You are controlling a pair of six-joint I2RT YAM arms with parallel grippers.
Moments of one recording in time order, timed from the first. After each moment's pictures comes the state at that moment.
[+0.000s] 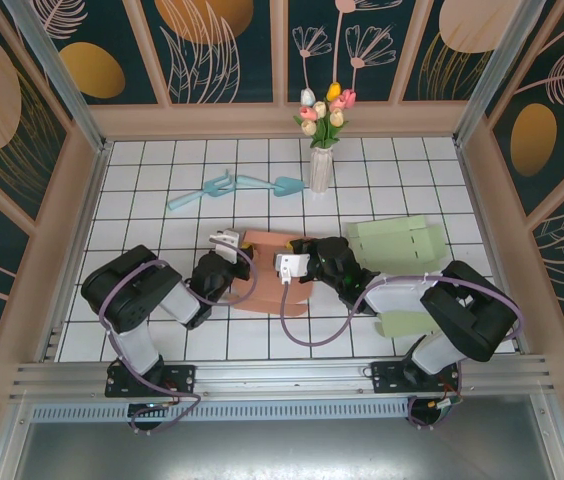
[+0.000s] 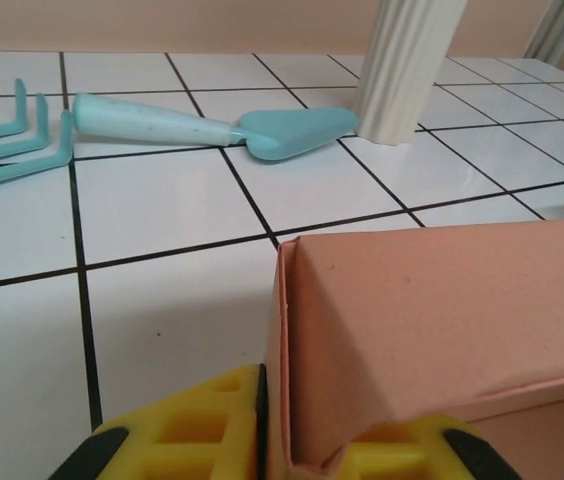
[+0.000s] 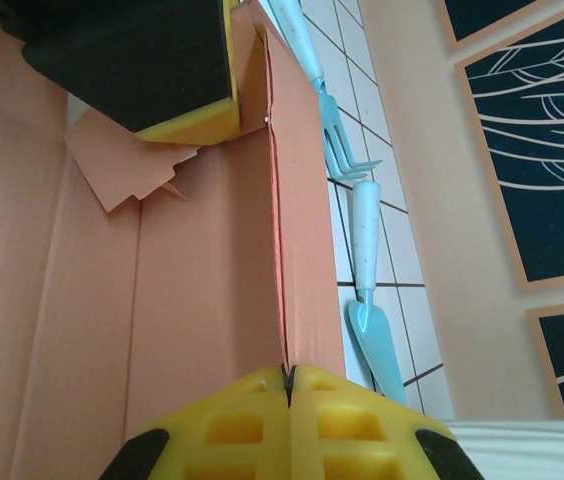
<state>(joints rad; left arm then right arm) -0.68 1.78 0.31 1.21 -0.22 -0.24 0.83 1.51 0.50 0.64 0.03 -1.02</state>
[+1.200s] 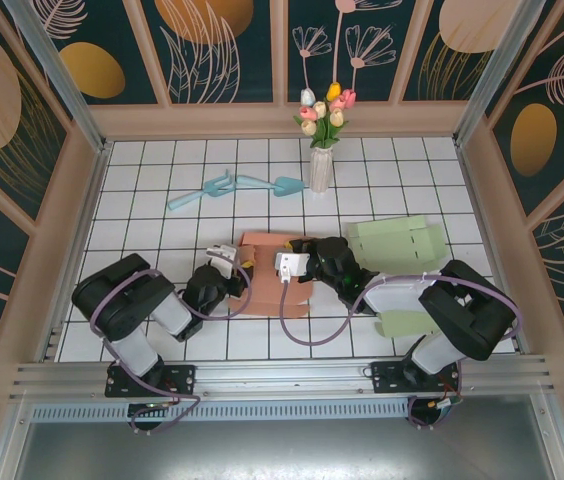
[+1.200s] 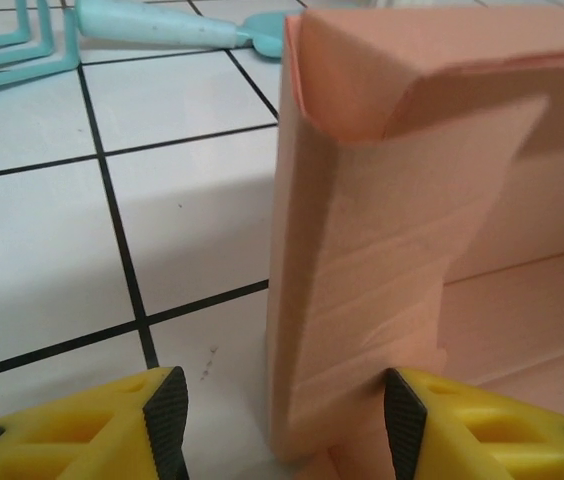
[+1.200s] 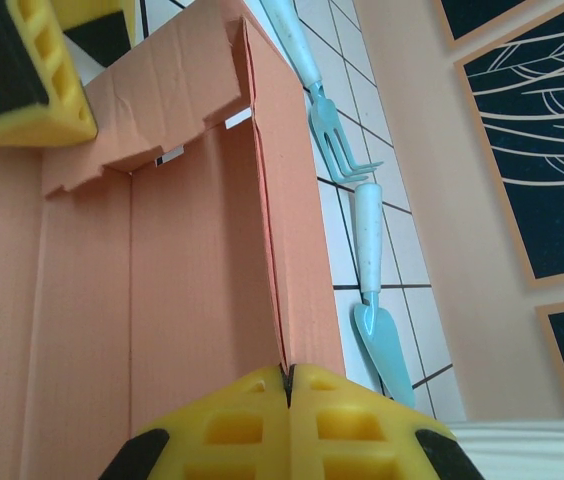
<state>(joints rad) -0.69 1.73 0.20 1.14 -0.20 -0.21 0.83 1.52 0.50 0.65 0.02 -0.99</state>
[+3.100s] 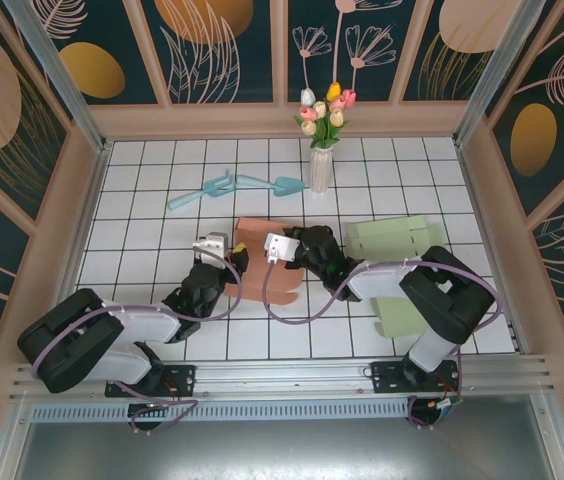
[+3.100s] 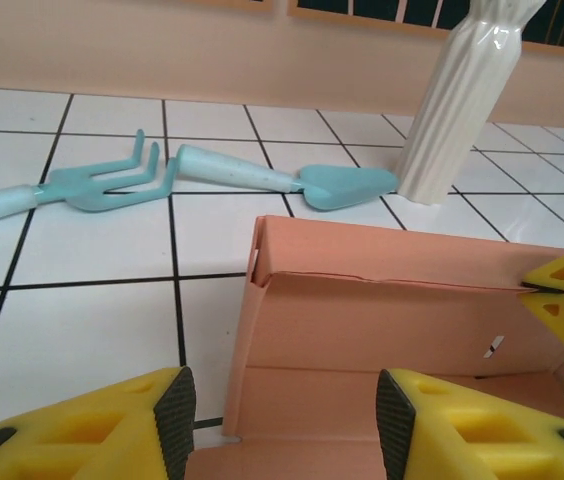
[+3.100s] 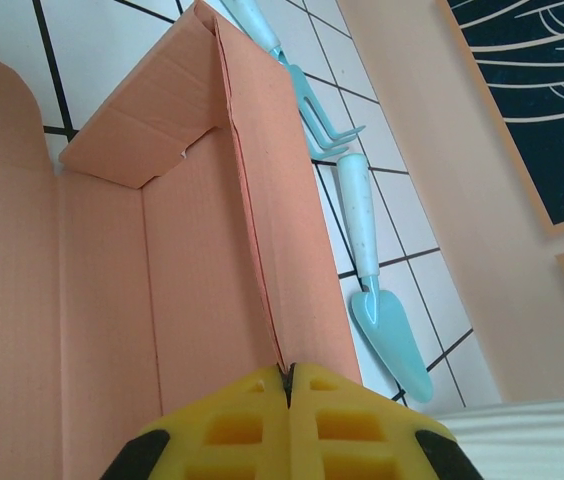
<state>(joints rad) -0.78 1.34 0.23 0.86 -0.47 -0.33 0.83 1.65 0.66 0.60 0.12 -0.82</state>
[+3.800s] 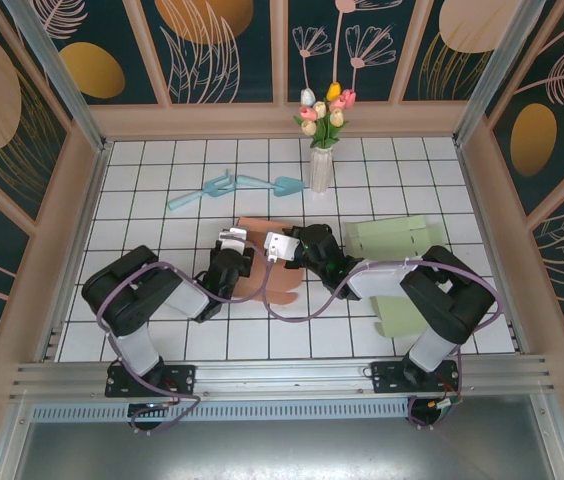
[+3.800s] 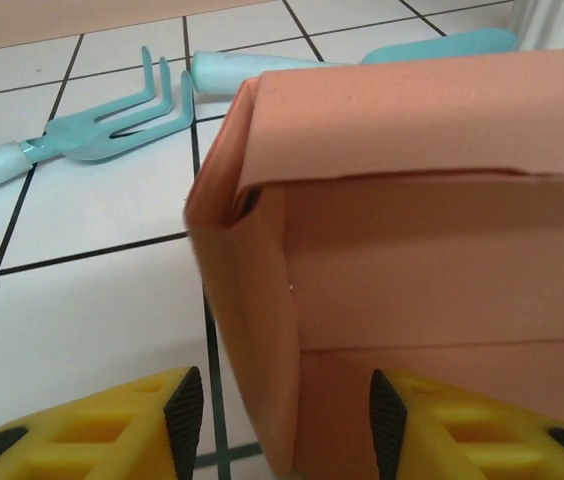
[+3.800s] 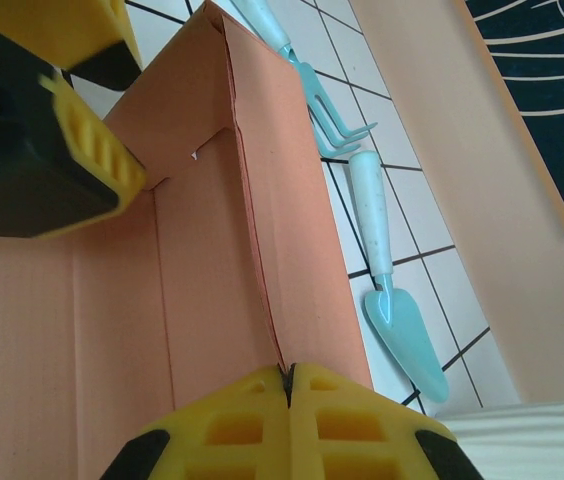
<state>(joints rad) -0.73 1.78 0.42 0.93 -0.52 -0.16 0.83 1.65 0.67 0.57 0.10 -0.80</state>
